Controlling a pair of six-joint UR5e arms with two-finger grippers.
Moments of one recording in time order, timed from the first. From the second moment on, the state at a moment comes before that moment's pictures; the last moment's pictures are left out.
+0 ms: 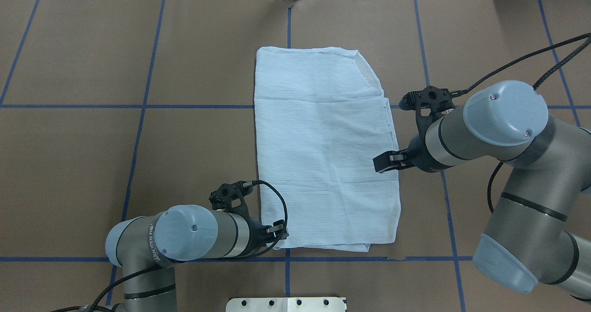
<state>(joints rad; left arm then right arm) -0.22 -2.05 -1.76 -2.08 -1.71 -1.75 0.59 -1.31 2.11 -1.55 1.93 1.03</state>
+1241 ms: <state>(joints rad) -0.23 -2.05 -1.77 -2.08 -1.71 -1.75 0.51 -1.28 2.11 -1.55 1.88 1.33</state>
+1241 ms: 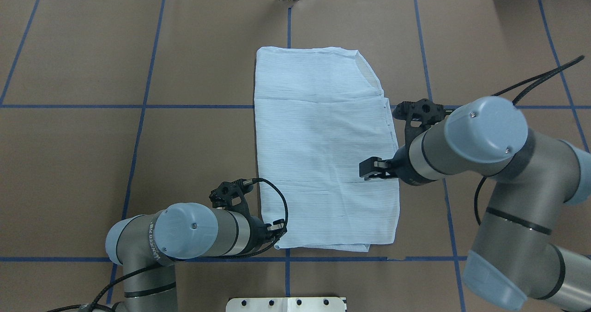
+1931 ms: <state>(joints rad) -0.26 -2.05 -1.77 -2.08 -1.72 -1.75 0.34 -1.22 2.02 -1.57 1.75 1.93</state>
